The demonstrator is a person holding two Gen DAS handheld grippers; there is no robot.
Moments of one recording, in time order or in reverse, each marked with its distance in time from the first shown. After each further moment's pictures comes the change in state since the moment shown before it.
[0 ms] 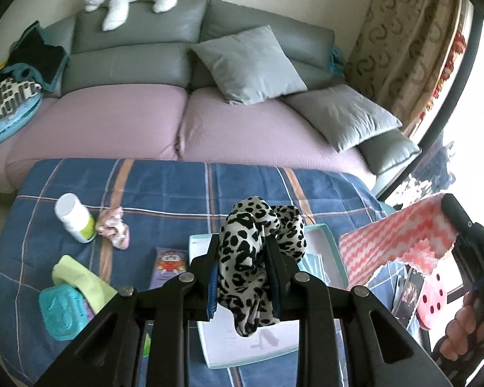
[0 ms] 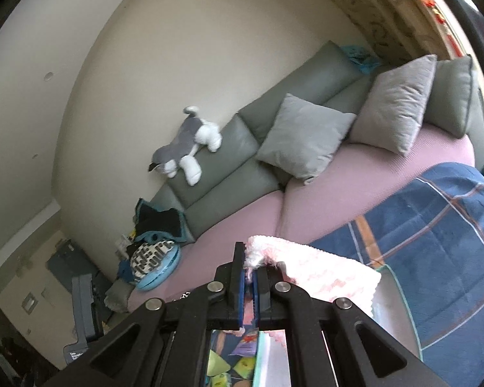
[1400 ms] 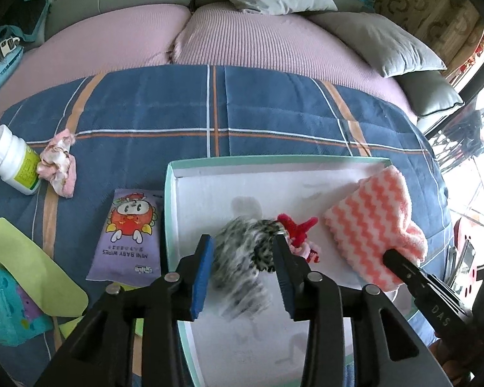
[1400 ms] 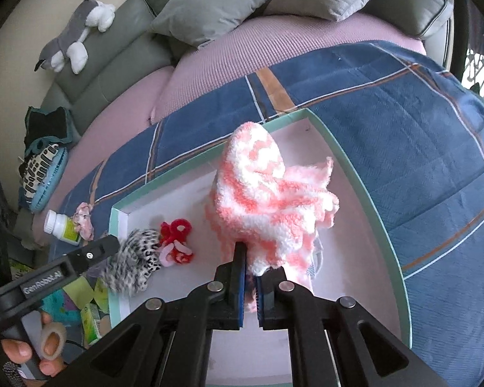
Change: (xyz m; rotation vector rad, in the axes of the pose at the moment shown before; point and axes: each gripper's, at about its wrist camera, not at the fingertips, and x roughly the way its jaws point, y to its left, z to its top) left arm 0.156 0.022 -0.052 -0.021 0.285 0.064; right arm 0.129 -0.113 -0.115 -0.017 0.508 -0.476
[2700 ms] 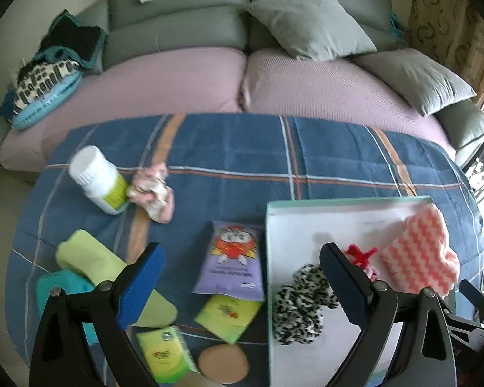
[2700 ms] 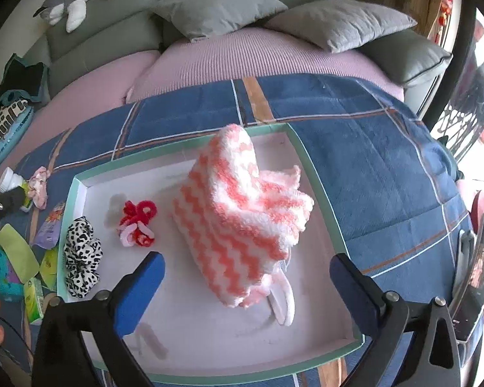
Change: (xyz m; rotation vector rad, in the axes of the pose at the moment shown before) left arm -0.050 0.045 -0.008 -0.047 -0.211 0.242; right arm -0.013 0.027 -0.010 -0.188 -0.031 -0.277
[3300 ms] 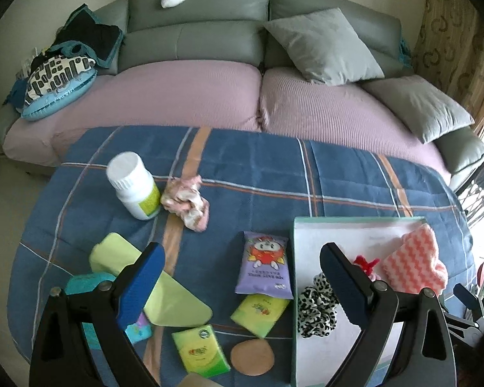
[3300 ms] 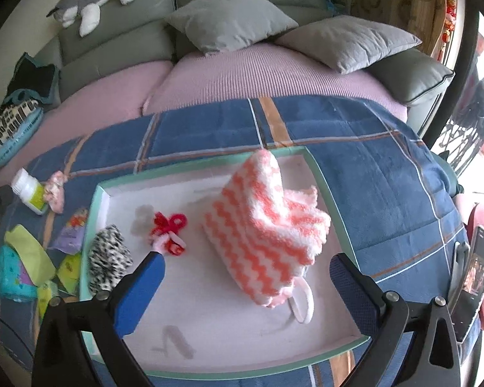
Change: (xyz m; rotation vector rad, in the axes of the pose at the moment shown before) left arm -0.034 0.050 0.006 -0.069 -0.054 -0.030; right arm -0.030 0.026 0.007 -0.016 -0.066 0.025
